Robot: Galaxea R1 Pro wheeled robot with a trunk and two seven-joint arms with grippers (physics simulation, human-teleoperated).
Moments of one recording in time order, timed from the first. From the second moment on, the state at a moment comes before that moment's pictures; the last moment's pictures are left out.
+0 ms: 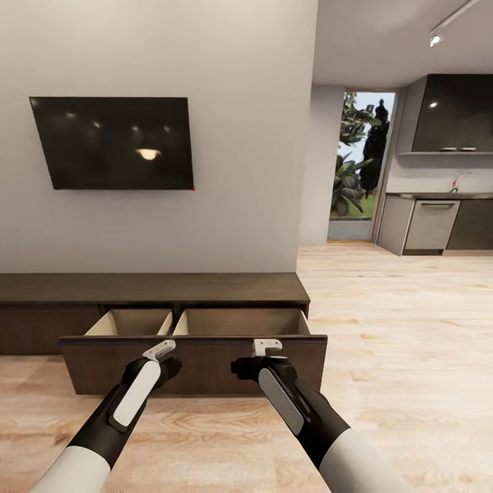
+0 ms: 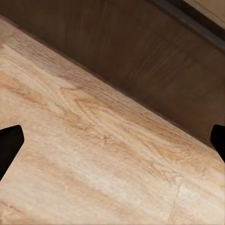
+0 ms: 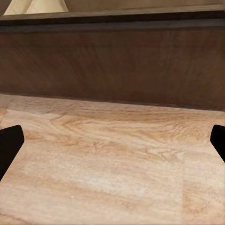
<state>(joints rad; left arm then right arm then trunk) -0.53 0.06 -0.20 -1.05 0.92 0.56 0.75 -0.62 0.16 0.55 -0.96 -0.66 0.61 -0.42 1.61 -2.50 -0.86</state>
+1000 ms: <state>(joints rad) -0.53 0.06 -0.21 -0.99 0.81 0.41 0.75 -0.62 0.16 0.55 -0.93 -0.65 0.42 -0.43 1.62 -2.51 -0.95</state>
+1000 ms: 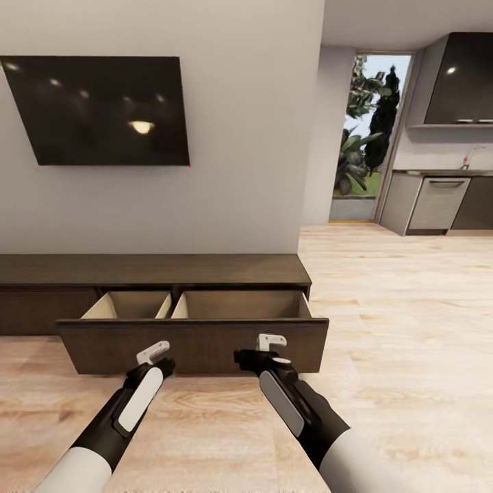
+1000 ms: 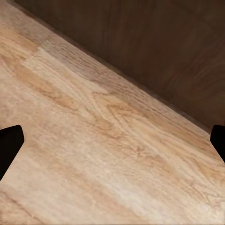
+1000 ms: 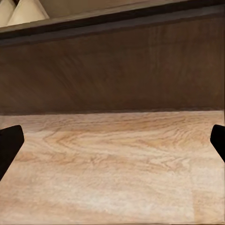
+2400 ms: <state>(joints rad) -0.53 0.06 -0.34 -0.86 0.69 0.05 0.75 -0.62 0.16 0.70 -0.76 -0.64 -0.10 -0.43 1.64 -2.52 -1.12</state>
